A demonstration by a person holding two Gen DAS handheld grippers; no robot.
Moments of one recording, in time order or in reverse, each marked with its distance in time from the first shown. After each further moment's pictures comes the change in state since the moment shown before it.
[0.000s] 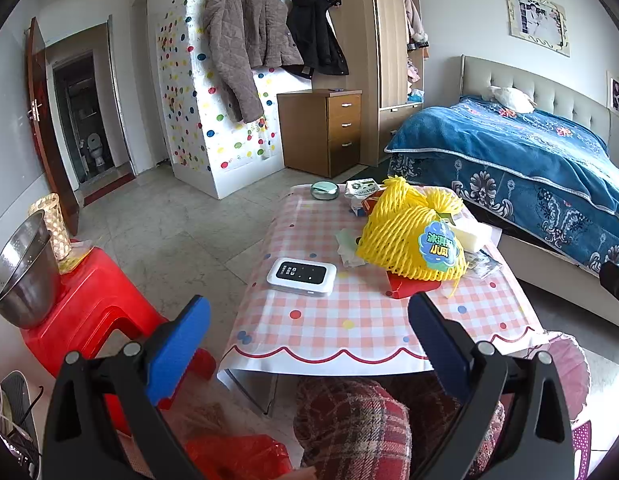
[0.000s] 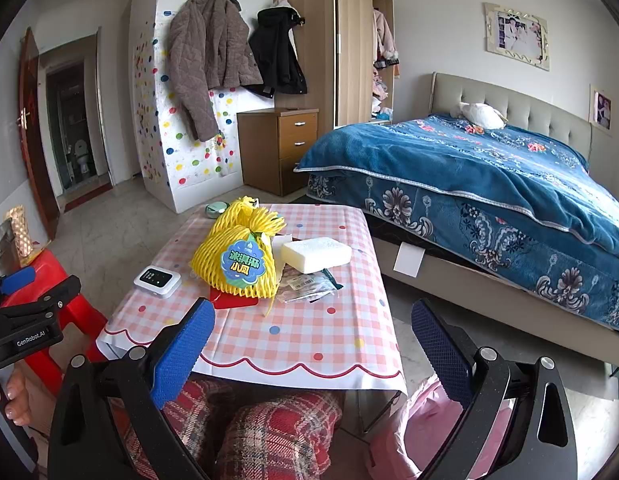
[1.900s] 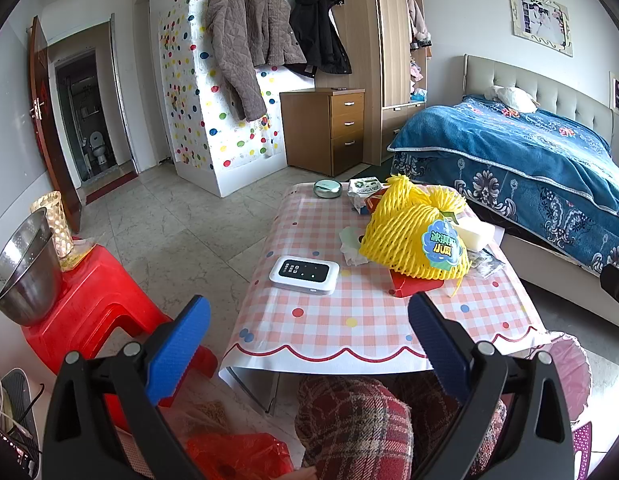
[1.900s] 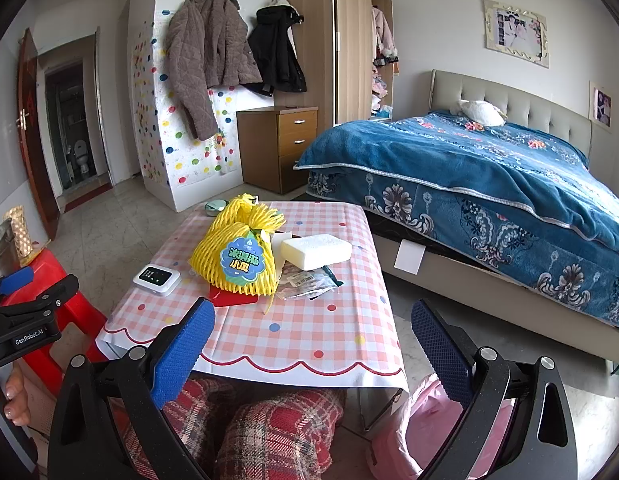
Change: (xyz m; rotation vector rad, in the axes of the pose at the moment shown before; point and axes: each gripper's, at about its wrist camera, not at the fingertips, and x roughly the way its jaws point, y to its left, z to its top) left arm 0.000 0.001 0.002 0.001 0.004 0.002; right arm 0.001 0.000 -0.001 0.003 0.001 0.003
